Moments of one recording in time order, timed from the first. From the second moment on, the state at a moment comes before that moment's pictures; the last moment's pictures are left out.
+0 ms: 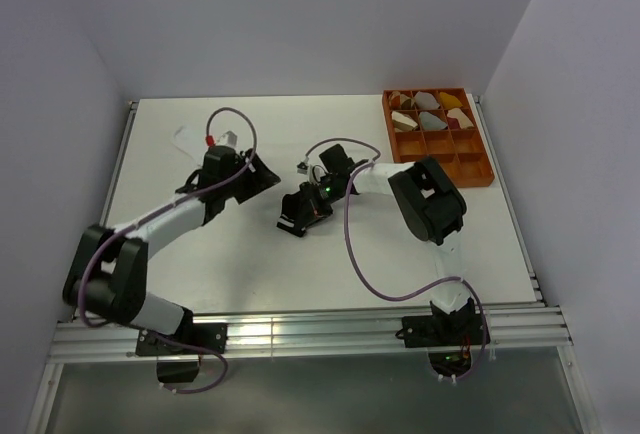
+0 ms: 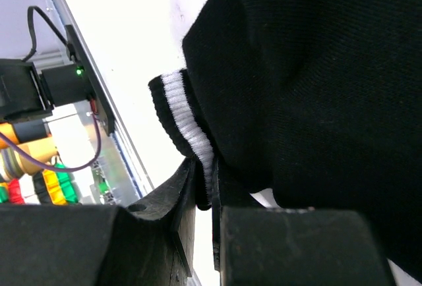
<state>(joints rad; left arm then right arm) -0.37 1.50 0.84 0.04 0.14 -0.78 0.57 2.13 1.30 -0.27 -0.87 0.33</state>
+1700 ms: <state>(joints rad) -0.63 1.45 0.42 0.35 -0.17 -1.38 0.57 2.09 1.02 0.30 -0.83 0.91</state>
